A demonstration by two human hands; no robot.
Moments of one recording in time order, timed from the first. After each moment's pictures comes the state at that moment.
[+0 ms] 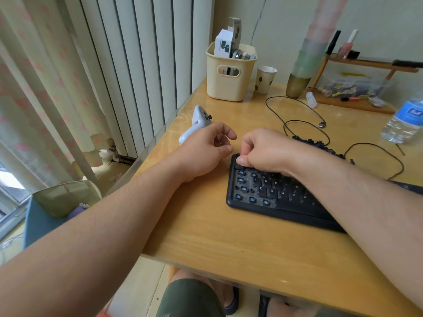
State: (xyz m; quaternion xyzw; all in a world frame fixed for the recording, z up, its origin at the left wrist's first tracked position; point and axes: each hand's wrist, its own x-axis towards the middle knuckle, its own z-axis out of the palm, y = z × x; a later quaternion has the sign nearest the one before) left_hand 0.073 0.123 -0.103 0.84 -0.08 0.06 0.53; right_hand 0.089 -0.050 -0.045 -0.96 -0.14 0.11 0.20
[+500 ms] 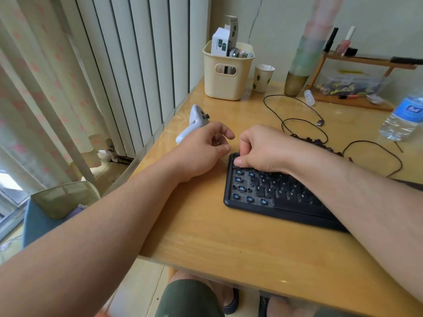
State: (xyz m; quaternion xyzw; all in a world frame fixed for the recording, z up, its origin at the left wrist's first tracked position) left_hand 0.073 0.121 -0.101 0.84 -0.08 0.06 0.52; right_hand 0.087 -0.052 -0.040 -0.97 -0.16 0.10 0.17
